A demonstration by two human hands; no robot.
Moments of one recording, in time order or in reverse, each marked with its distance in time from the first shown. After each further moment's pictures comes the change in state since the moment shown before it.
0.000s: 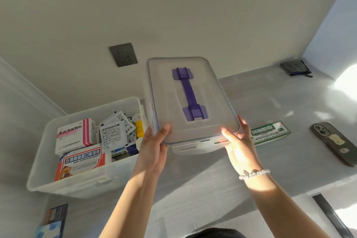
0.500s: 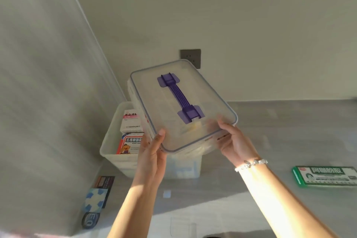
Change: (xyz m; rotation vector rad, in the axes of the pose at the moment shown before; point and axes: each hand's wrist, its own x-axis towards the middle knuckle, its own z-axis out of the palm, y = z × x) left_hand -0.044 0.082 -0.088 -0.066 0.128 0.341; right_hand 0.003 0.043 0.138 0.106 -0.418 0.457
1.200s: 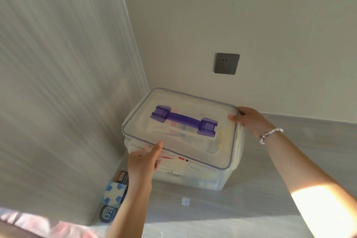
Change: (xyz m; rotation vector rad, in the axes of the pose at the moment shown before) left_hand 0.008 0.046 -0.079 0.725 0.628 -0.101; right_hand 0.118 -0.023 0.036 -1.155 -0.055 -0.054
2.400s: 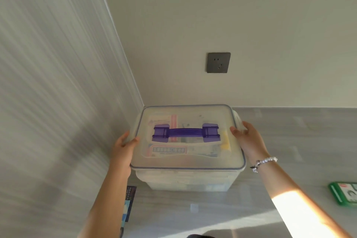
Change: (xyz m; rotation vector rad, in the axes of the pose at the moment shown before) left_hand 0.102 0.023 -0.030 -0.011 -0.151 -0.061; right_hand -0.041 0.038 0.055 0.091 0.492 0.168
